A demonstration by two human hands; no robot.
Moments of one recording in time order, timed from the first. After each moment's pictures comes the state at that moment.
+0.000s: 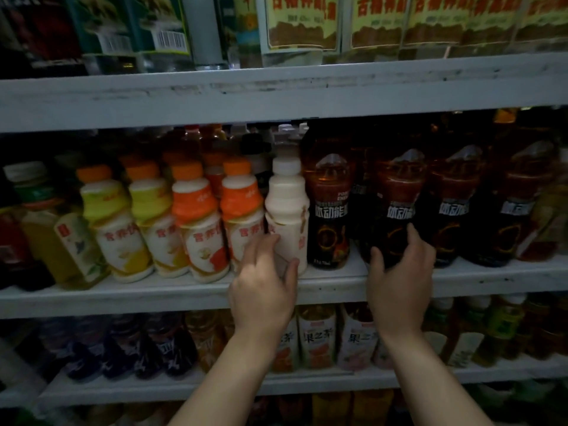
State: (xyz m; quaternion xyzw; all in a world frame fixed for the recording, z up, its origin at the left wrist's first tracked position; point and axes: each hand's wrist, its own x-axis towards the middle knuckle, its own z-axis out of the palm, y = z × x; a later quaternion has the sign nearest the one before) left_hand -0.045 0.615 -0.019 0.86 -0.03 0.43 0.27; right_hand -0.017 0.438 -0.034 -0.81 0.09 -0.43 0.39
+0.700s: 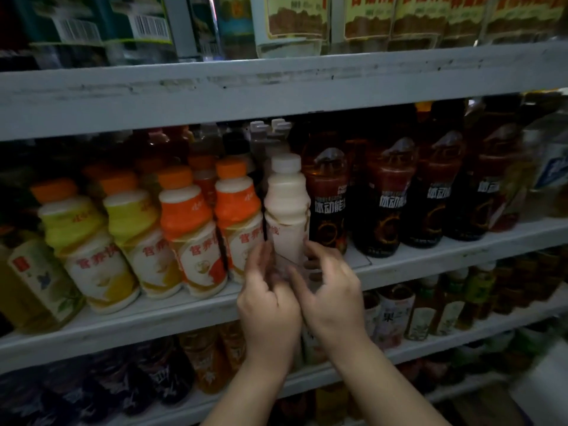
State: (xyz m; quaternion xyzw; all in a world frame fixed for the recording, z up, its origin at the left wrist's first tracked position) left_hand -0.051 0.626 -0.032 0.74 -0.03 0.33 0.58; right_hand -0.045 0.538 -0.031 -0.83 -0.07 -0.38 0.39
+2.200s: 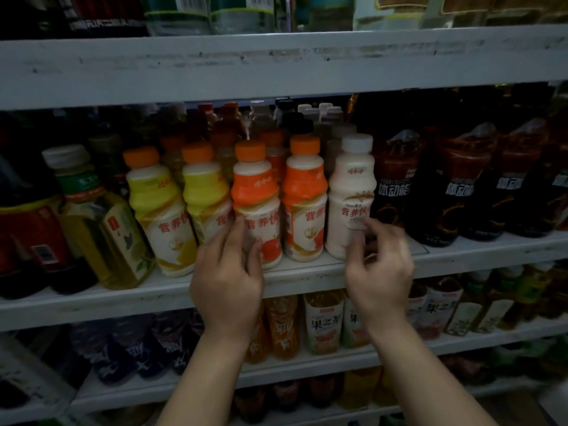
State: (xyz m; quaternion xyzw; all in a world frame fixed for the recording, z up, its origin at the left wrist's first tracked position) left_hand -0.046 0.760 -0.031 0.82 -0.03 0.52 0.24; right_hand -0.043 0.573 -0.024 -0.78 0.00 -0.48 0.40
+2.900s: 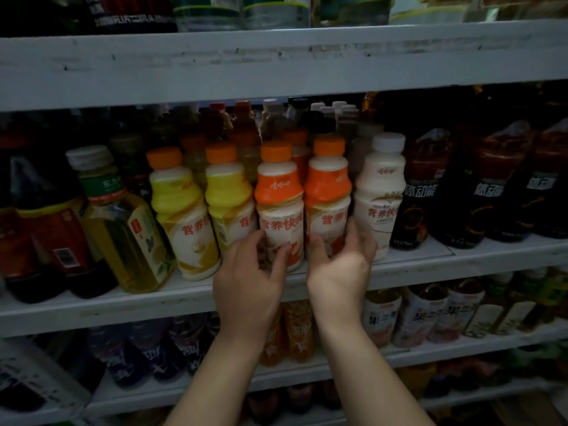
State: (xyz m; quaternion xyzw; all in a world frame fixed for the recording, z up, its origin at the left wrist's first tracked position) left_hand -0.044 0.774 -0.023 0.84 -0.02 0.41 0.35; right_hand -0.034 0.665 -0.018 -0.76 0.12 -0.37 0.52
